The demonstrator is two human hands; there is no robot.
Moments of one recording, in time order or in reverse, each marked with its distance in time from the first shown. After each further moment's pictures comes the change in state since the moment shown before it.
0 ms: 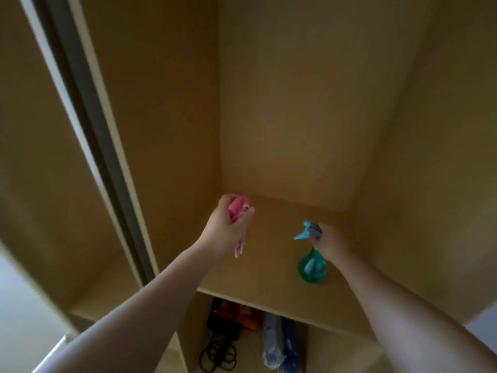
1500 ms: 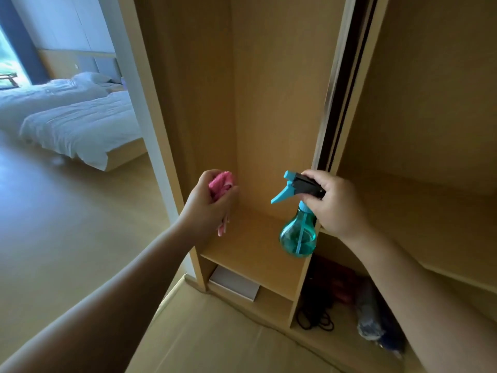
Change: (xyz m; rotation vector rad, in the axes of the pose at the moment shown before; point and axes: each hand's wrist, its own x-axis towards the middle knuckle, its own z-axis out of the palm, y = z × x) left_hand -0.230 -0.066 -0.389 0.153 0.355 0.050; right_hand -0.264 -0.376 0.139 0.377 0.210 -0.801
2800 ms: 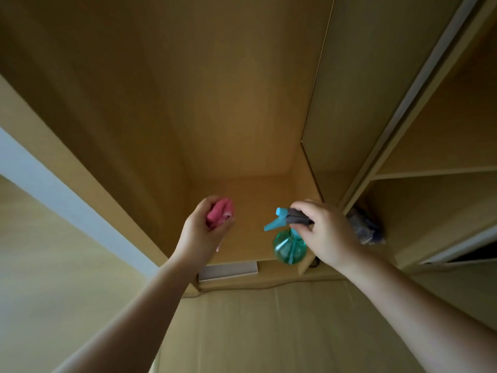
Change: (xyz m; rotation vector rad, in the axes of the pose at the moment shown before) left_hand 0.177 -0.319 -0.021 -0.120 -0.554 -0.078; right_hand 0.021 0.081 0.292 -0.310 0.025 0.464
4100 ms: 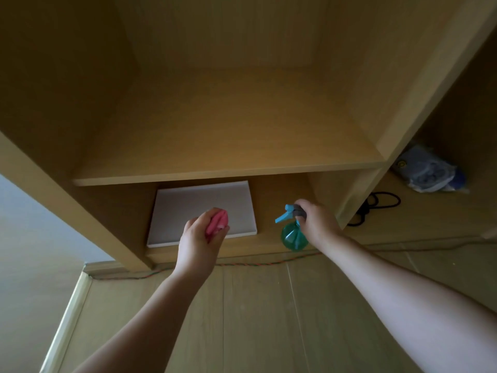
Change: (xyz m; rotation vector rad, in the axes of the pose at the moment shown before) left_hand -0.028 -0.586 0.222 0.285 0.108 -0.030; right_hand -0.131 0.430 0.505 -0.152 -0.152 0.359
